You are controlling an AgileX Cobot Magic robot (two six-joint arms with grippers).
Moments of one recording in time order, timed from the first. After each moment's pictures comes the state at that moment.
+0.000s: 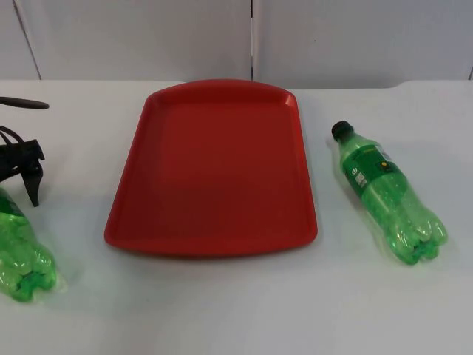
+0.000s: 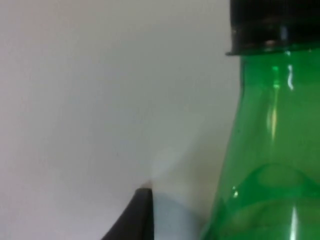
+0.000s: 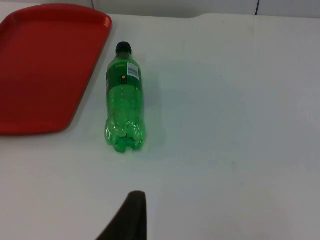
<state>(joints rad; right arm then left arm) 0.17 0.00 -0.52 -0.02 1.08 0.01 0.11 2.19 -1.29 0.08 0.62 -0.58</state>
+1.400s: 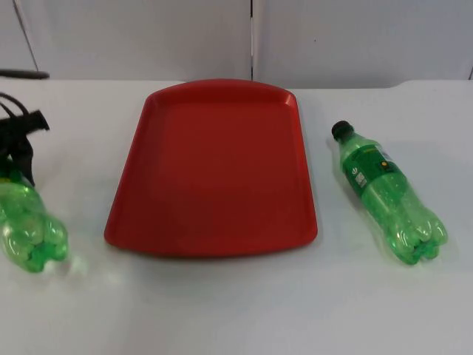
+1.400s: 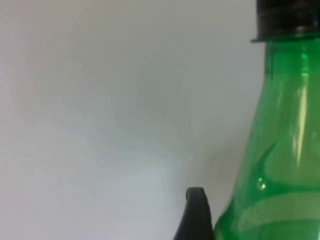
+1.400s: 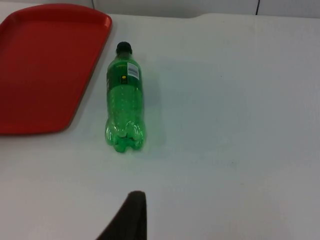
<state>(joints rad) 0.17 0.00 -0.52 -0.02 1.08 0.01 0.11 2.09 -1.29 -0.08 0.66 -0.48</state>
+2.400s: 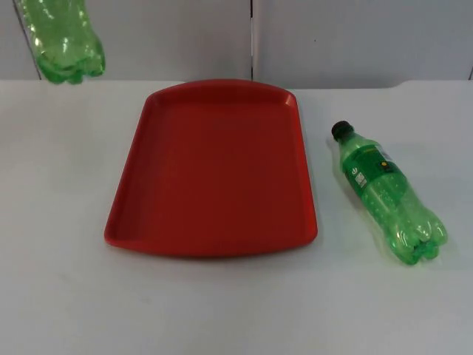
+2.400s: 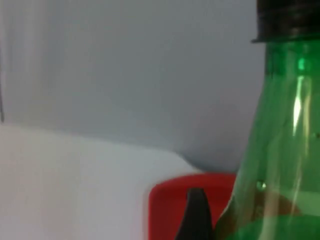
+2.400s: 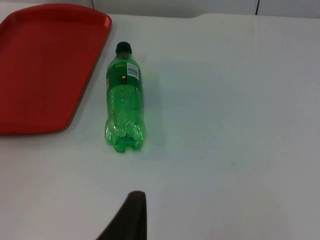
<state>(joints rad) 0.17 0.00 -0.52 -0.02 1.08 0.01 -0.07 1.68 -1.29 -0.77 0.19 0.45</state>
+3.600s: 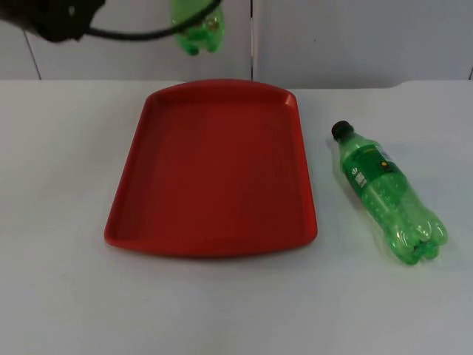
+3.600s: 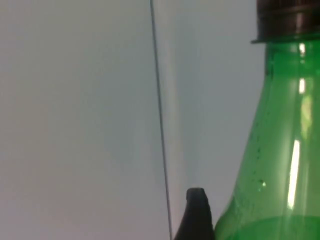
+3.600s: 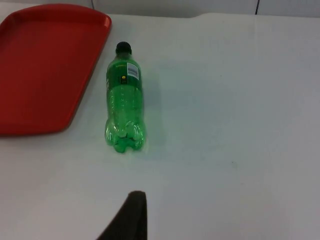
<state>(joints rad) 0.17 0.00 -0.52 -0.02 1.08 0.01 -0.31 2.04 -1.29 0.24 -0.87 -0.13</state>
